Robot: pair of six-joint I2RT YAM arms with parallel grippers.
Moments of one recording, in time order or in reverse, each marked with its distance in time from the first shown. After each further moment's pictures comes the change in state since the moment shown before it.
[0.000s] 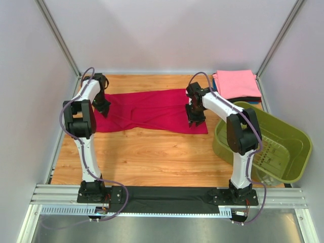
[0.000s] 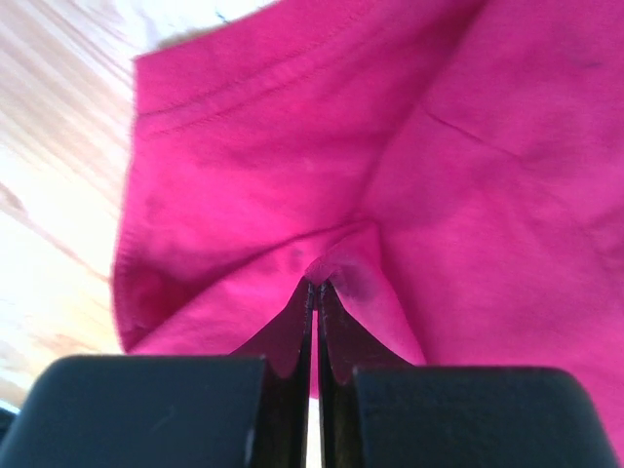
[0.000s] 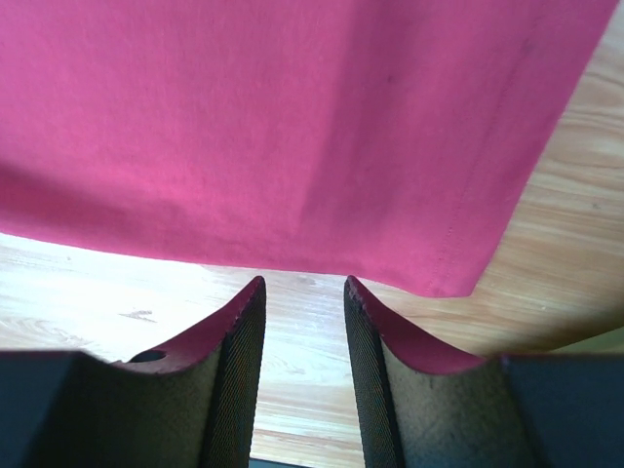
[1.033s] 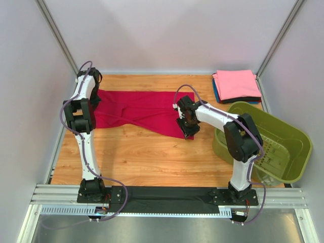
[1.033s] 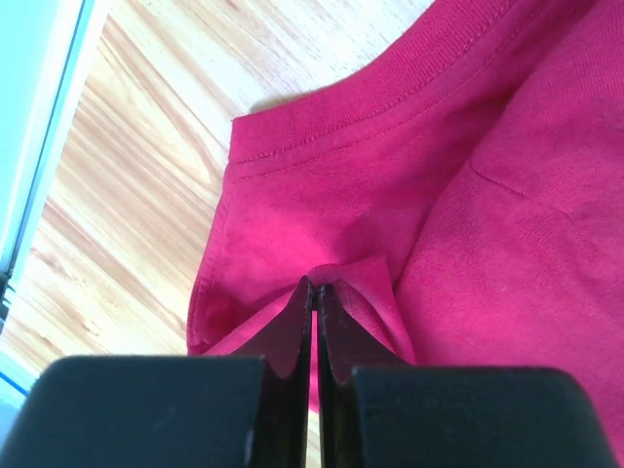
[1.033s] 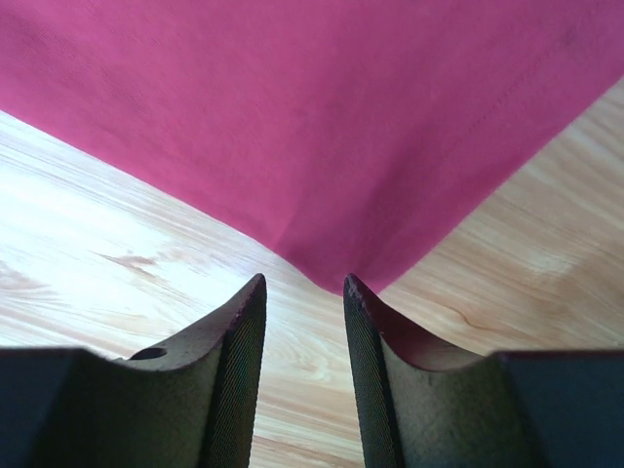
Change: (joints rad) left arm 0.068 0.185 0.315 -0.092 -0.217 0.288; right arm 0.148 -0.082 -0.214 0.129 -0.011 -0.160
